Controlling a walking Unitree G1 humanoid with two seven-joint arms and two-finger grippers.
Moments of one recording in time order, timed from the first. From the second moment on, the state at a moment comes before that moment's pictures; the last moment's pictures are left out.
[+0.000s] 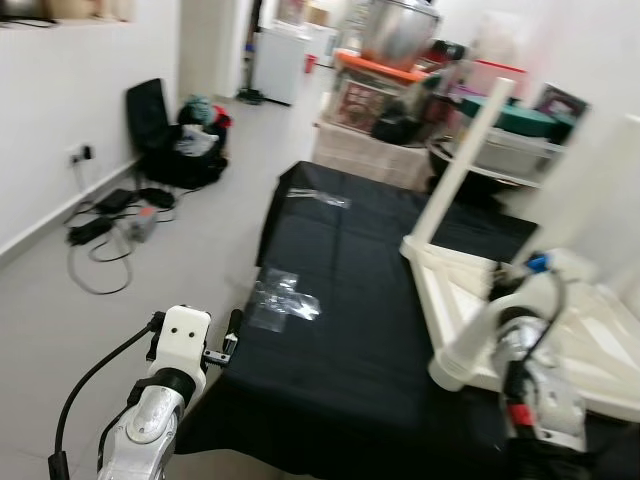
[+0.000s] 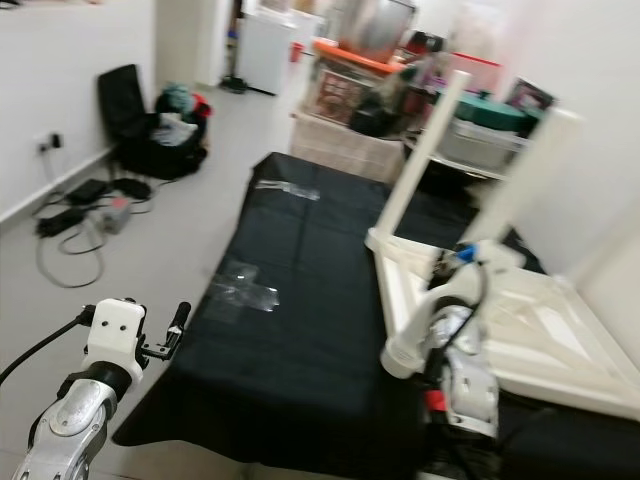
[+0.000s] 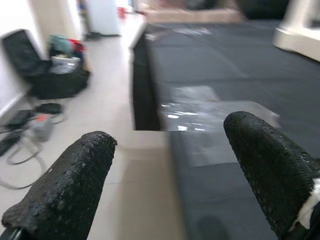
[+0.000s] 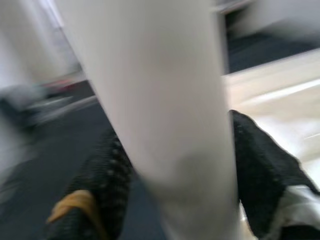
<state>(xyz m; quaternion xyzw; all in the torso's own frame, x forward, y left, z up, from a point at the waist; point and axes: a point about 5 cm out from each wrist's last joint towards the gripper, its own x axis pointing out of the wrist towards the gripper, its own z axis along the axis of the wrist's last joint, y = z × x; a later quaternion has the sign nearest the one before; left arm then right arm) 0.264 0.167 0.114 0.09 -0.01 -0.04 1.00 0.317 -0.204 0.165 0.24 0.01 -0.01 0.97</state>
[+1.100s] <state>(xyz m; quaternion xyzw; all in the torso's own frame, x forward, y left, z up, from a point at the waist) 0.264 0.166 0.112 0.08 0.00 -0.04 1.00 0.312 -0.138 0.182 0.13 0.03 0.40 0.91</state>
